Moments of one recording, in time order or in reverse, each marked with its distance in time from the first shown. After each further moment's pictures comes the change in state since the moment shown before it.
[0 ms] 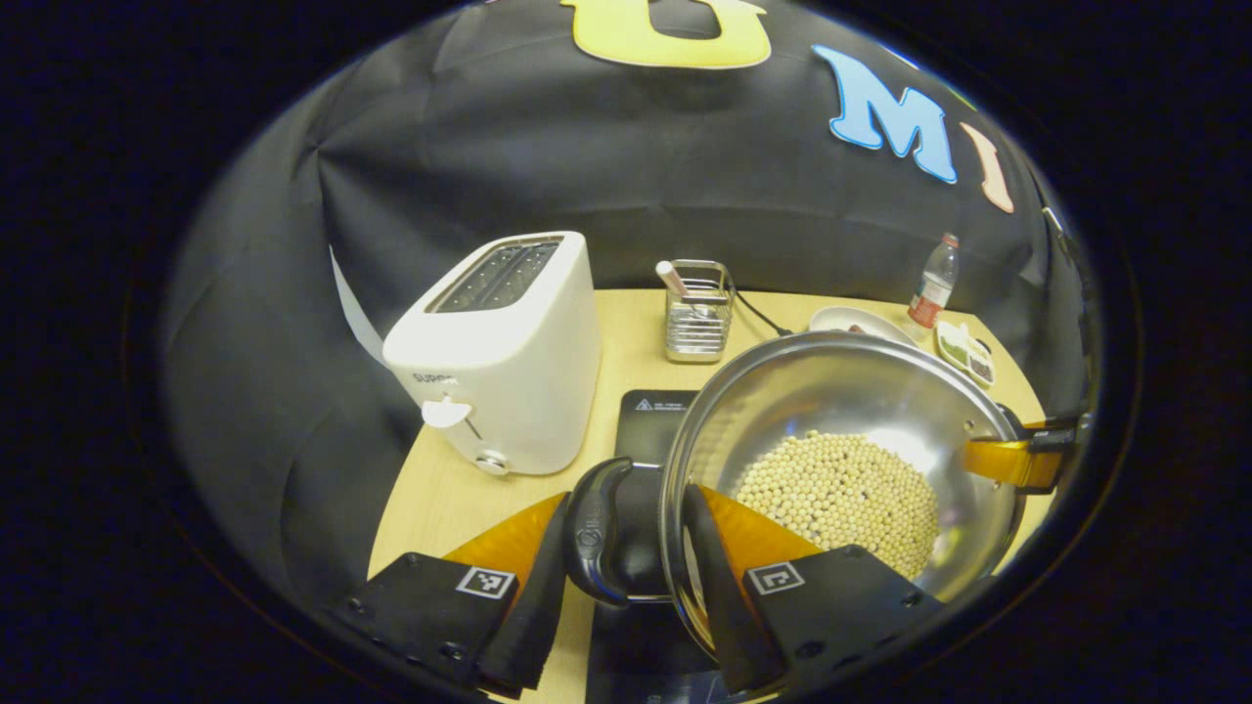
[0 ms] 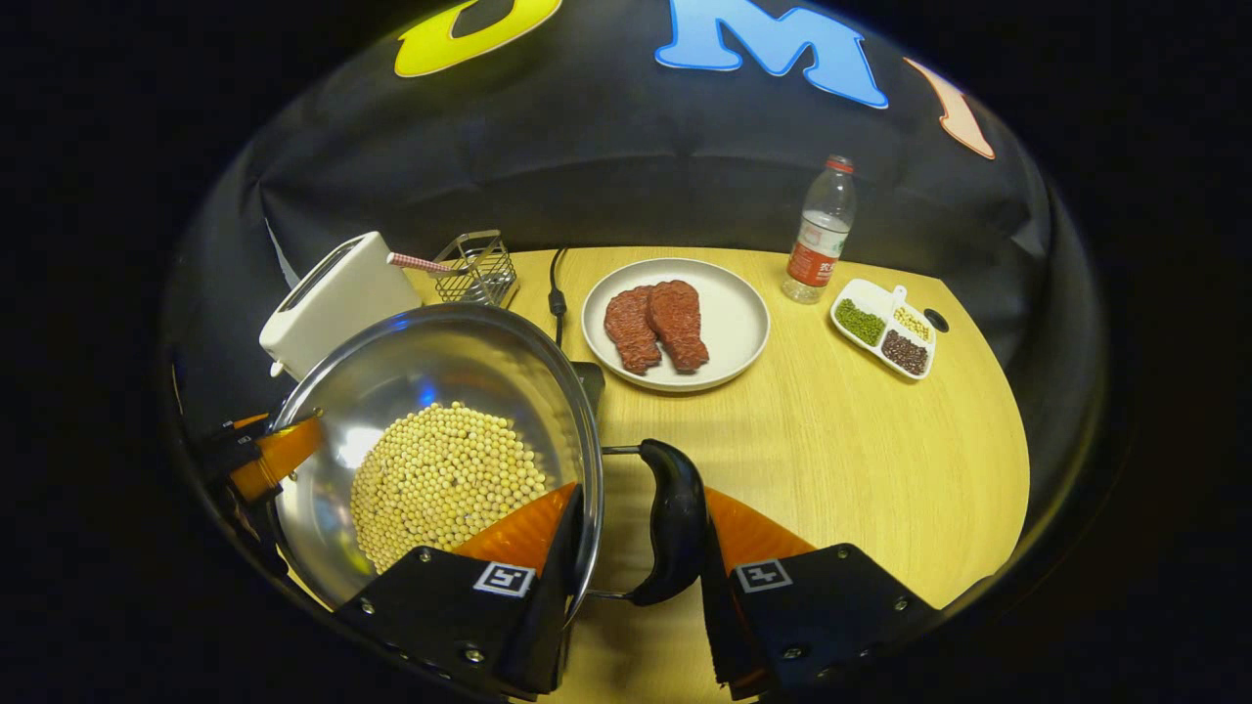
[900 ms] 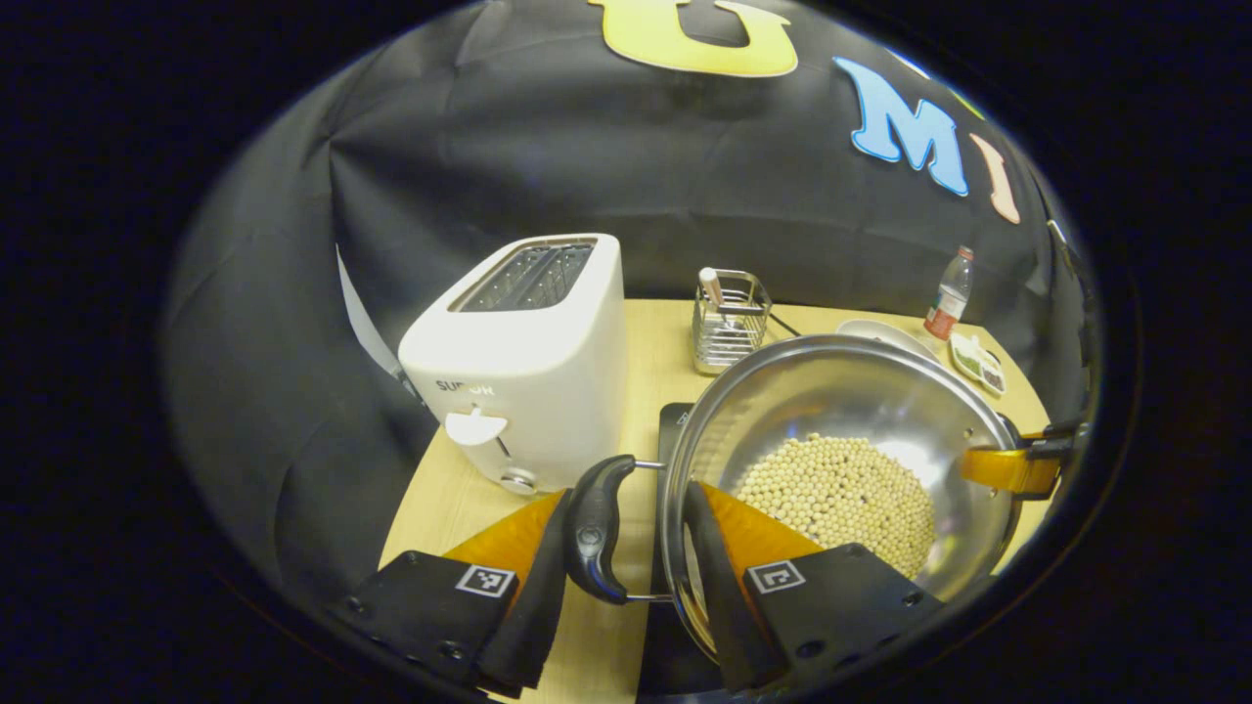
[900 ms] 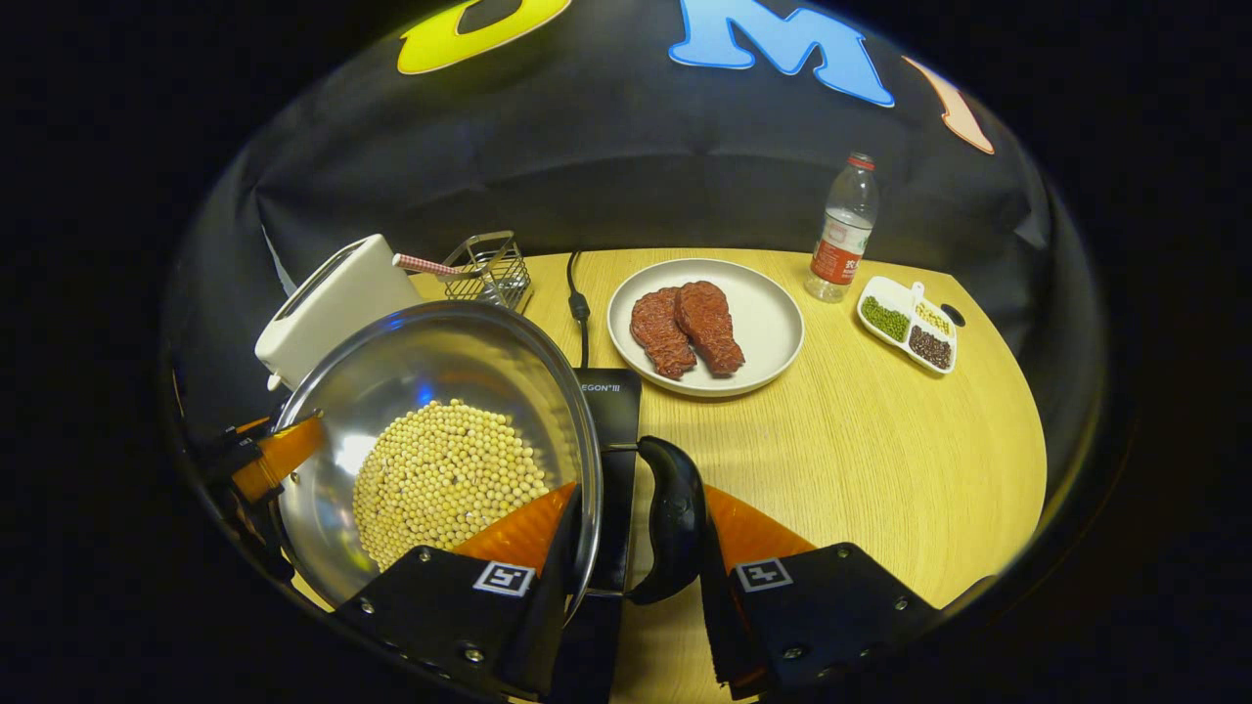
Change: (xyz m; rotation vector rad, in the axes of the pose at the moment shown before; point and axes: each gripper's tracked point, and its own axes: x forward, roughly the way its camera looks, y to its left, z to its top) left arm 0.010 0.030 0.000 -0.013 -0.053 -0.003; right arm 0.017 0.025 0.005 0.026 -0.031 0.006
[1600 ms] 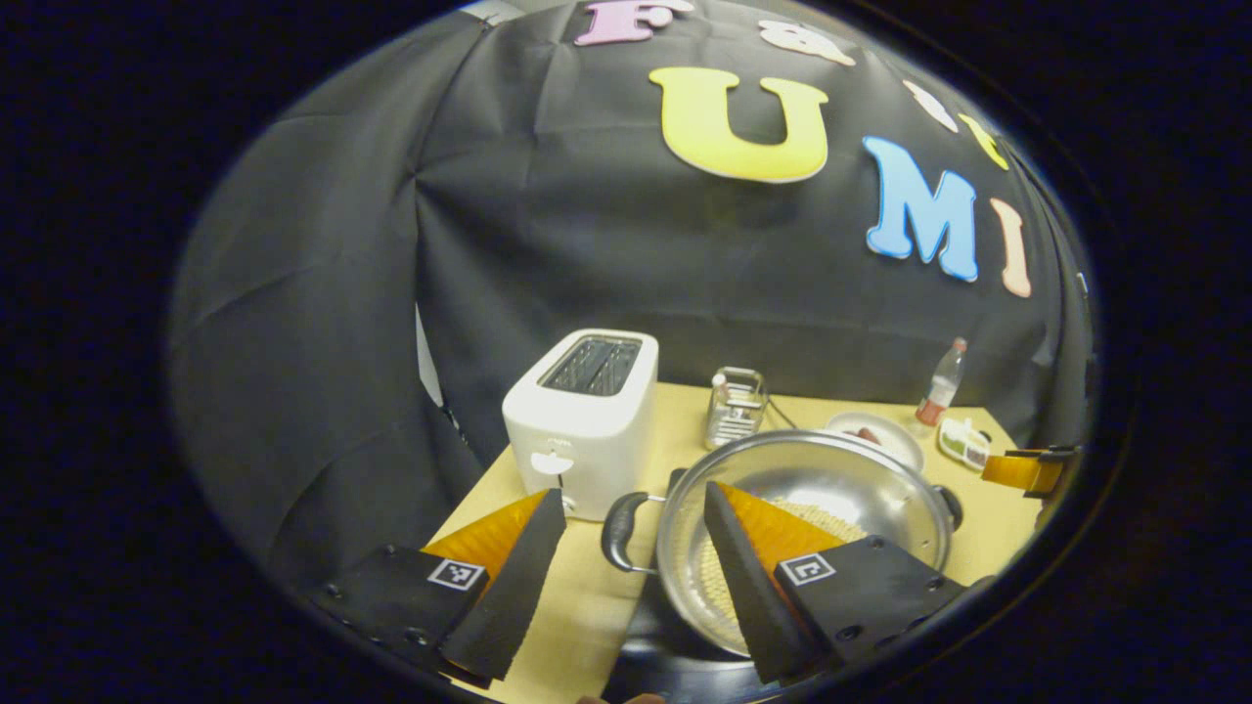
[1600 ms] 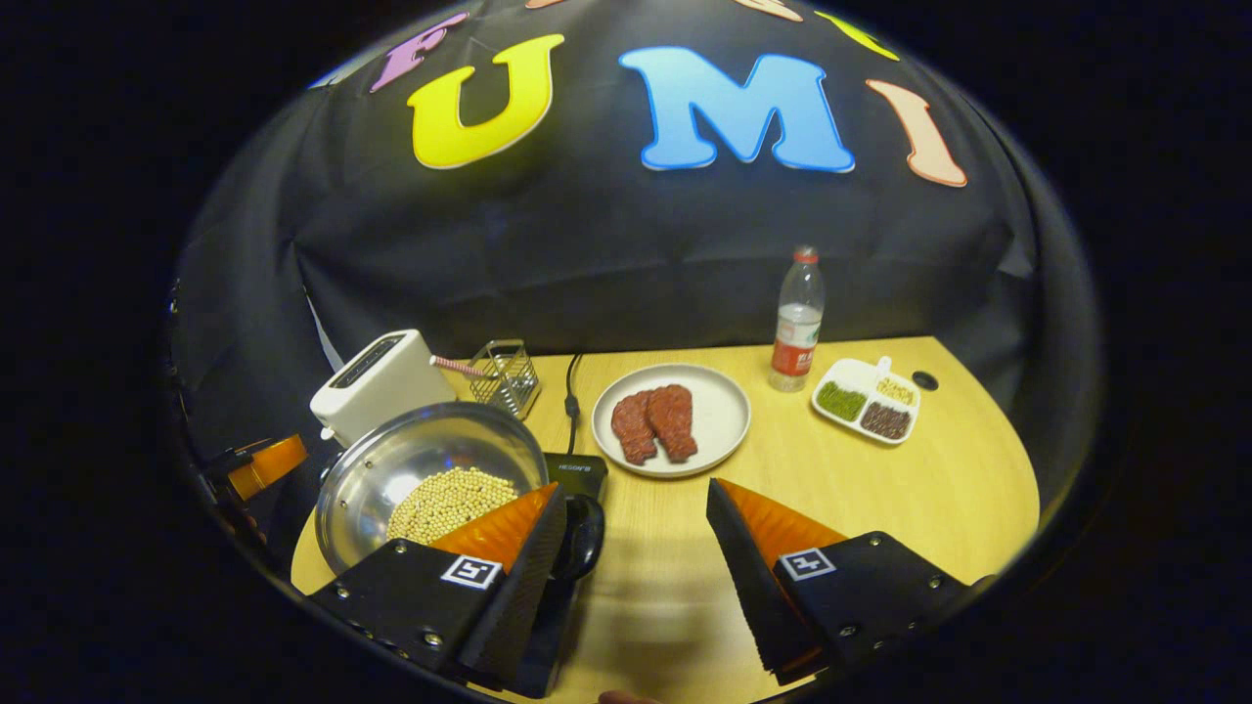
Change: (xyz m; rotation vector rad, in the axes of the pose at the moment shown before) left arm -0.118 -0.007 0.060 -0.142 -0.267 0.097; right arm -0.096 -0.064 0.061 -0.009 -0.324 0.066
